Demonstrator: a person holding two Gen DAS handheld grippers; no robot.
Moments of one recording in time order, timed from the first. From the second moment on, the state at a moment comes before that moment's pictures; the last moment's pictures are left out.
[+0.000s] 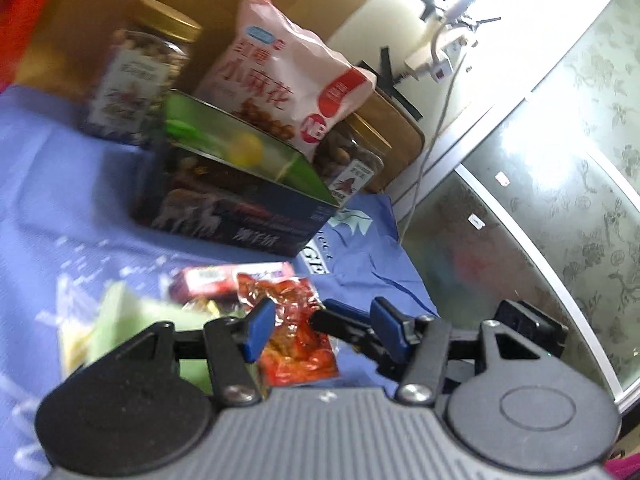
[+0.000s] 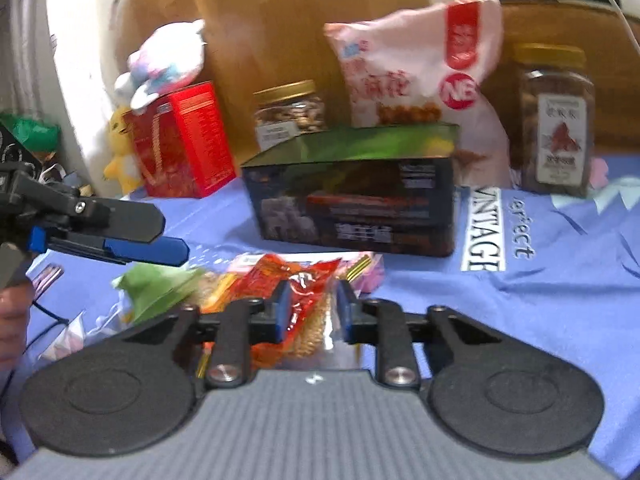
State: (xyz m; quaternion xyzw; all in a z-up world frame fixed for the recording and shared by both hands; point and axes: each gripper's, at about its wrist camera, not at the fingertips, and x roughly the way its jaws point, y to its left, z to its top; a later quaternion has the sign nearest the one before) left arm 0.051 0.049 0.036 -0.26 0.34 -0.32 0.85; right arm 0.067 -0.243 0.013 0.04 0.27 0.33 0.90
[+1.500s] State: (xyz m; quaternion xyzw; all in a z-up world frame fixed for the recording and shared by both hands) left arm -0.039 0.107 -0.018 -0.33 0.37 -0.27 0.83; right arm 0.002 -0.198 -0.002 0.09 0.37 0.52 0.77
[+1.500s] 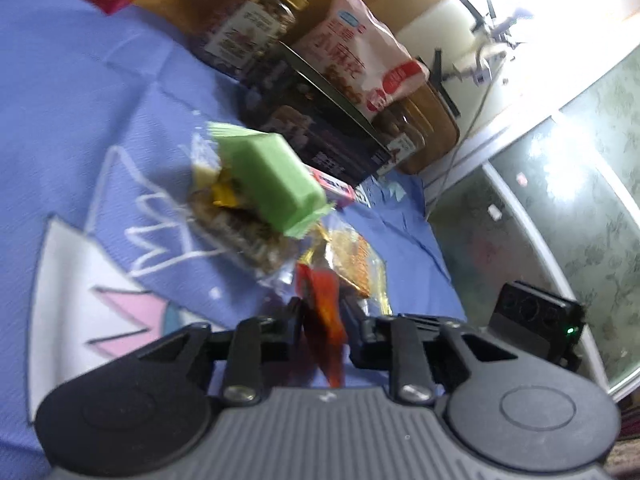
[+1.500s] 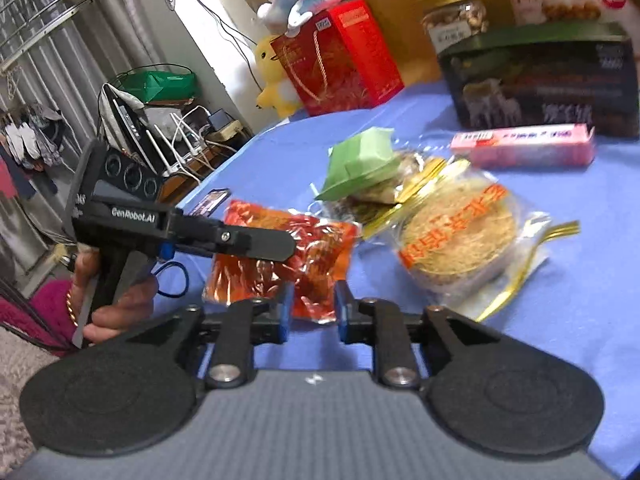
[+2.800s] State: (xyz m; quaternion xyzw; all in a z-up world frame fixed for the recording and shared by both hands) left arm -0.040 0.108 -0.024 -0.29 0.38 -0.28 0.83; right arm -0.015 -0.195 -0.012 0.02 0.34 0.54 0.77
